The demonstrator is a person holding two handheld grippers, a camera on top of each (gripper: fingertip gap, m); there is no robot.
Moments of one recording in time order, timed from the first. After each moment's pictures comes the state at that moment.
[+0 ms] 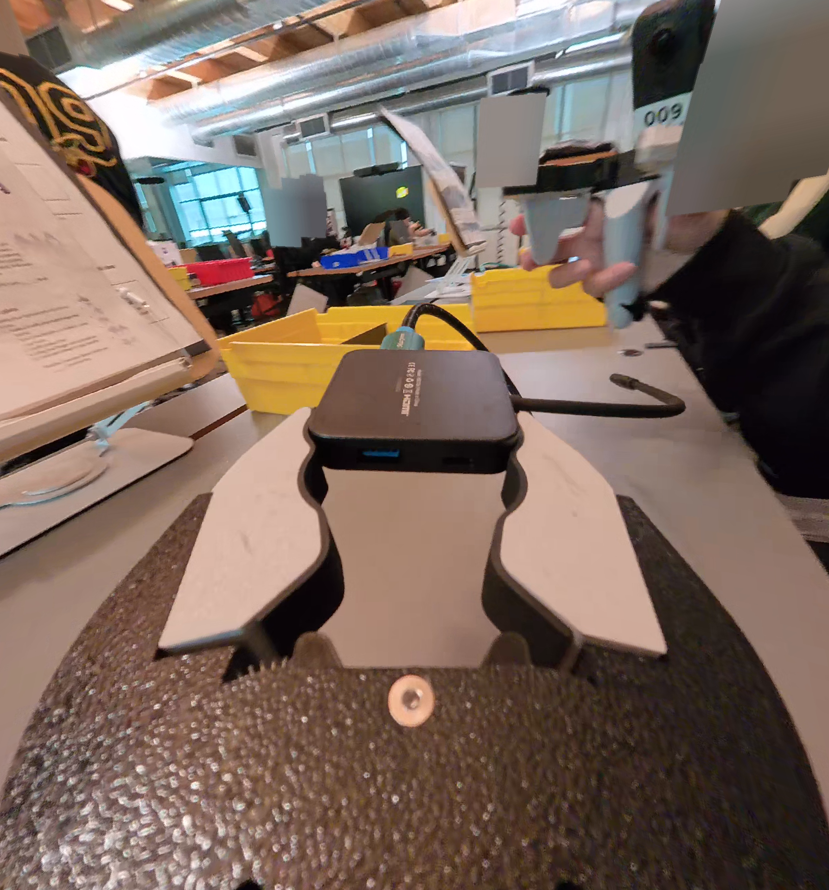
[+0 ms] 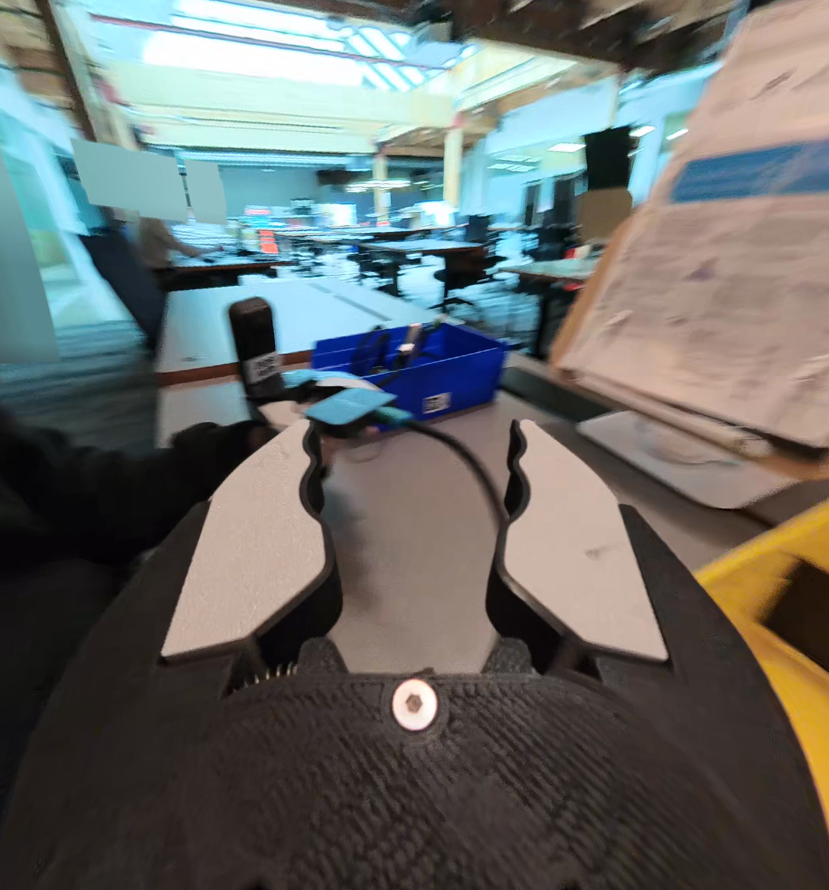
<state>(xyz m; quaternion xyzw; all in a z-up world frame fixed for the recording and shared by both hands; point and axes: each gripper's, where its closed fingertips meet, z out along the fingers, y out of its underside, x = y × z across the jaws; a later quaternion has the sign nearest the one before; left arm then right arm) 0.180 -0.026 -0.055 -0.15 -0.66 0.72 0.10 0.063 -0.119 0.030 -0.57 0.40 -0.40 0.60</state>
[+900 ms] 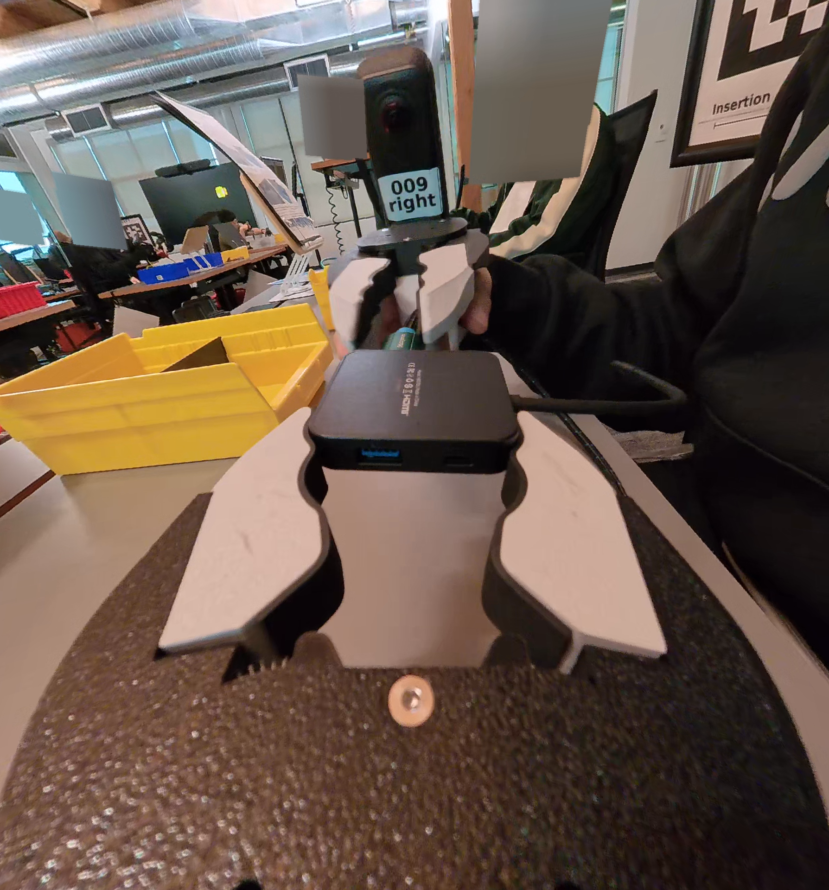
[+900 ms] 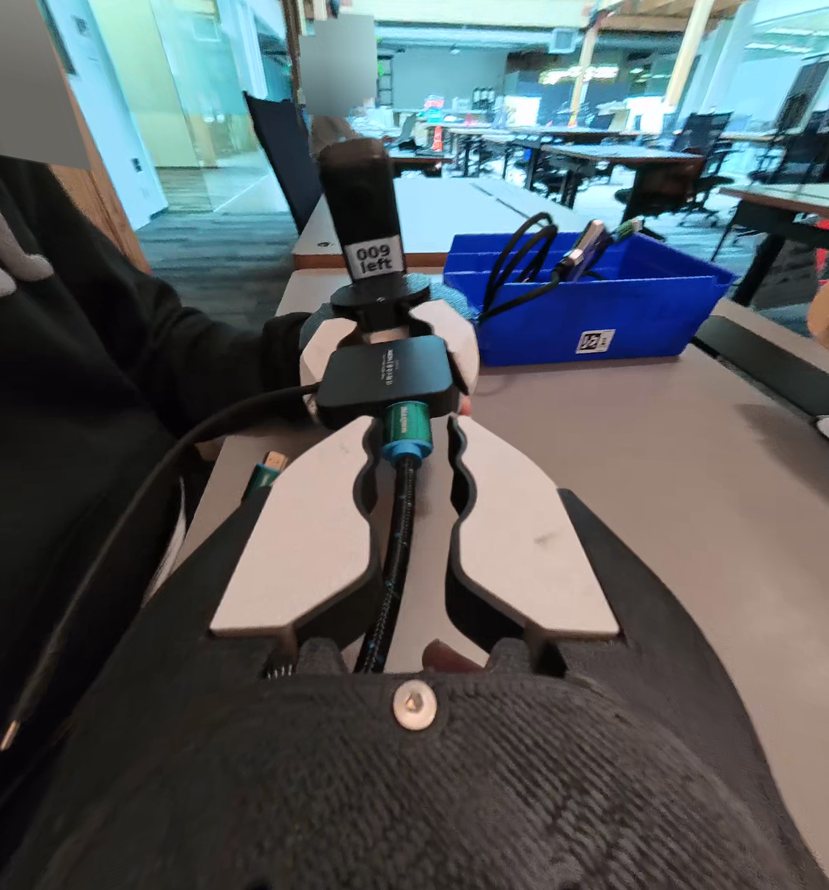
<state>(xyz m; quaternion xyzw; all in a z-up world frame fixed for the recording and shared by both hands) 0.112 -0.018 -0.072 -0.30 -0.64 0.68 0.19 0.100 -0.043 -0.053 -0.70 0.29 -0.26 0.60</state>
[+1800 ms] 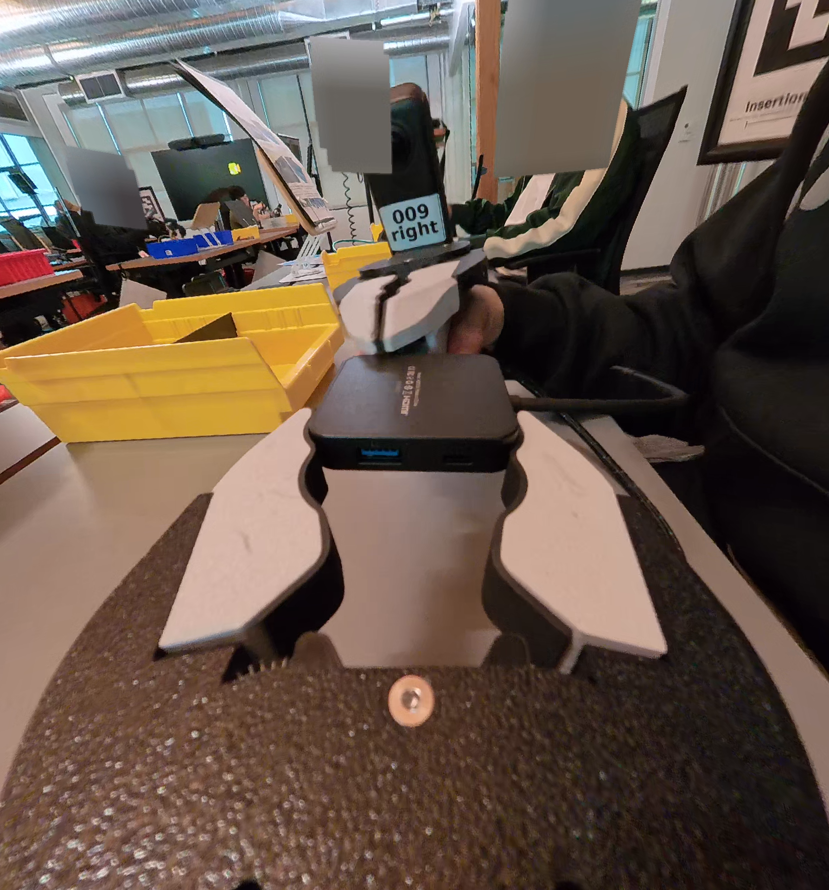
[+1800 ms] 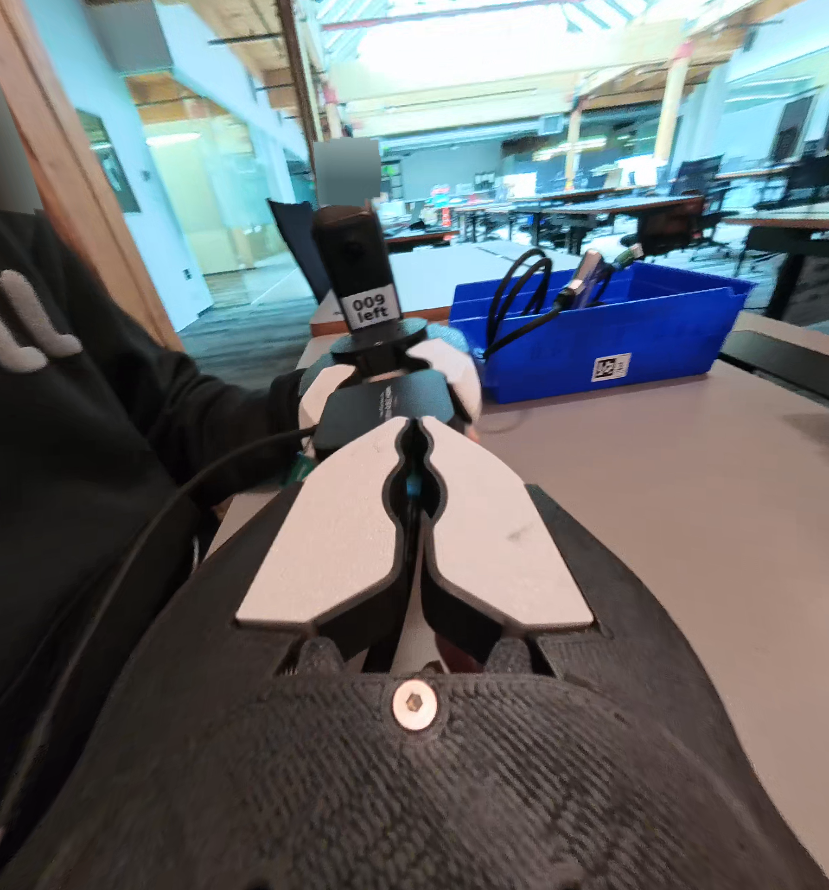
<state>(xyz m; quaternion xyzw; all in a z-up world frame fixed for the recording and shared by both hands) 0.120 -0.022 -0.077 -0.27 -0.66 0.68 0.19 0.120 -0.038 -0.054 -0.63 0.30 -0.24 0.67</state>
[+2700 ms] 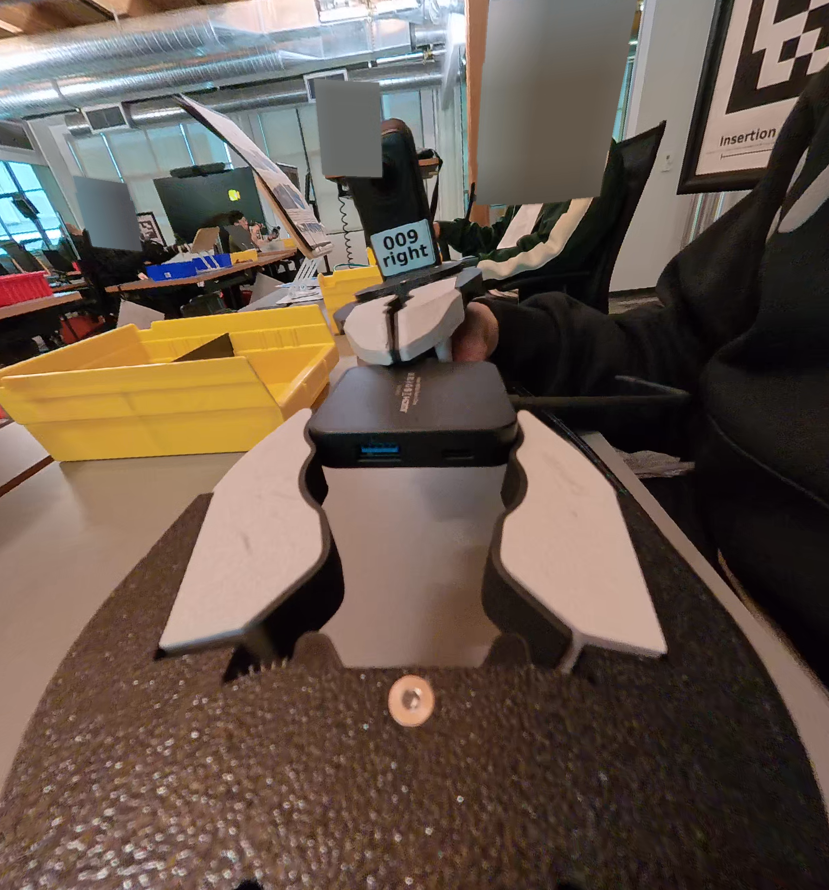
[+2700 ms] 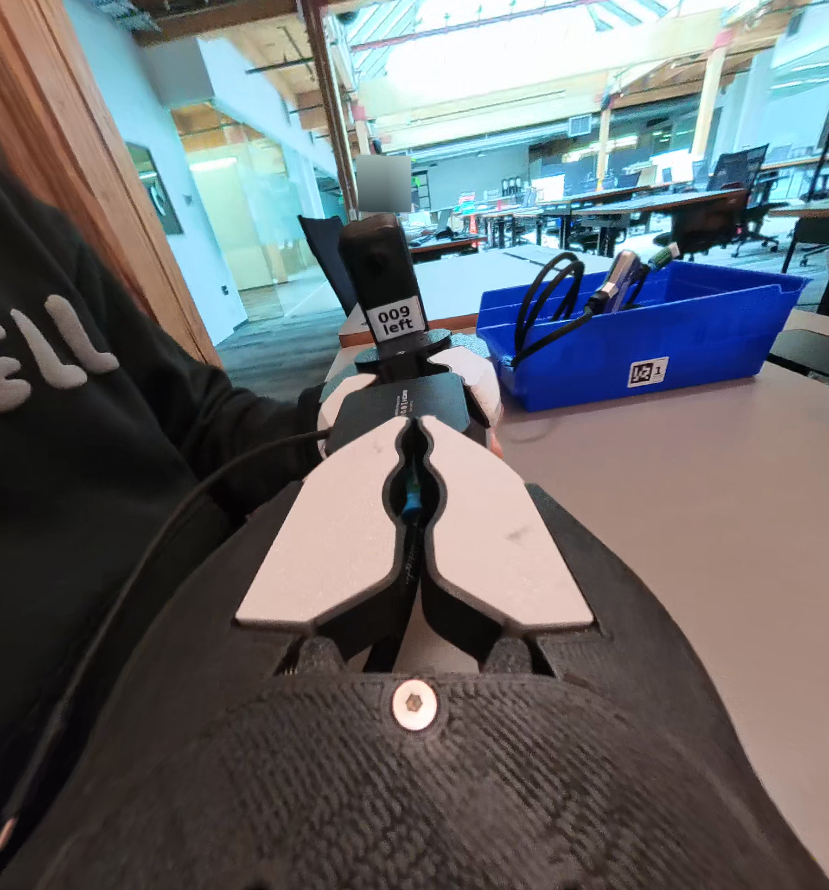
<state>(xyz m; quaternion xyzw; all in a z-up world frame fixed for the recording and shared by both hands) 0.117 -0.018 -0.071 -0.27 -0.64 0.69 0.21 0.116 -0.028 -0.050 -0.63 0.30 -0.21 0.69</state>
